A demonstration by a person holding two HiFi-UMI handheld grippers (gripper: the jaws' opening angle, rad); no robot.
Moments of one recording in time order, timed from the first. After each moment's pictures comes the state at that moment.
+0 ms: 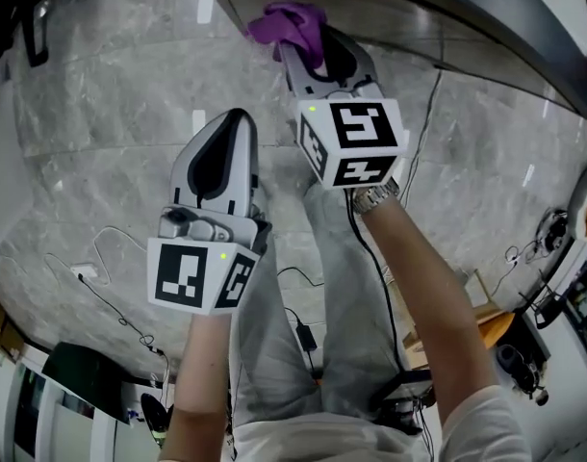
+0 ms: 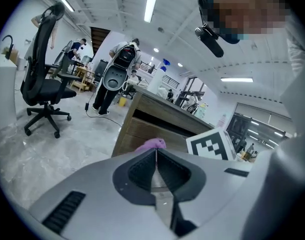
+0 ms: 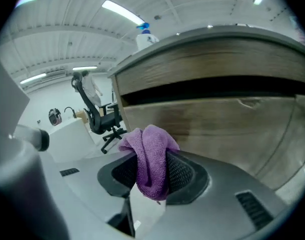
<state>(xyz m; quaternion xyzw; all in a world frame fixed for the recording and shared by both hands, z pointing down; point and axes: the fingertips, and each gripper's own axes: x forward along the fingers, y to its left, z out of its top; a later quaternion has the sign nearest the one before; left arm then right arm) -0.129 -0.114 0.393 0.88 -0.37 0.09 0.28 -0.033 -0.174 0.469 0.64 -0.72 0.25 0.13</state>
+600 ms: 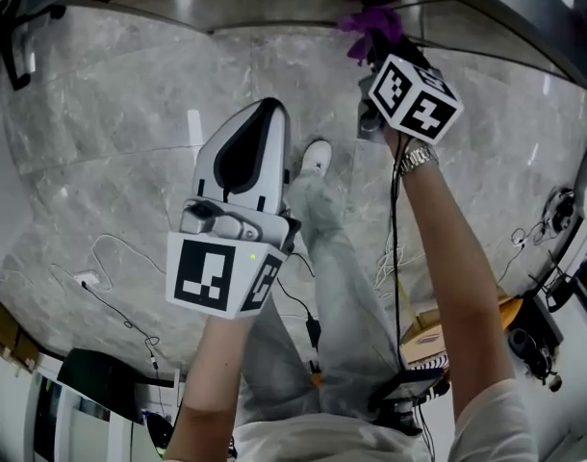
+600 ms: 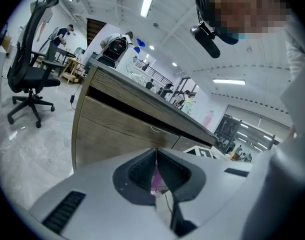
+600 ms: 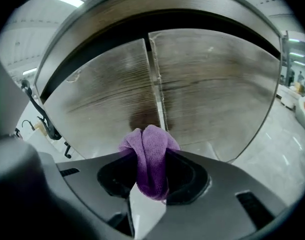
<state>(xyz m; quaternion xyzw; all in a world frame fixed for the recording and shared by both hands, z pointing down) -0.007 -0.072 0.403 0.90 -0.32 0.08 0.30 0.200 -0.086 0.564 0.75 -0.53 0.37 0.13</state>
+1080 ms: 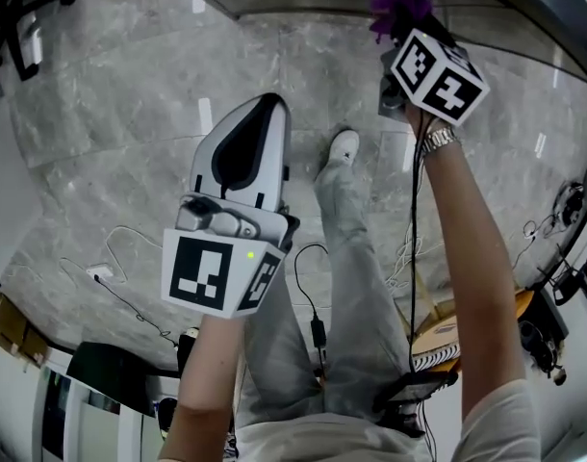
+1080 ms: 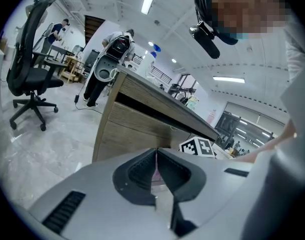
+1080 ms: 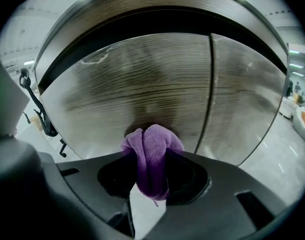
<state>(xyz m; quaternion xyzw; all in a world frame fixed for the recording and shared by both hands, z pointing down) -0.080 -0.097 0.418 0.90 -0.31 0.11 0.30 0.162 -0.128 0.557 0.77 -0.53 0.33 0.15</state>
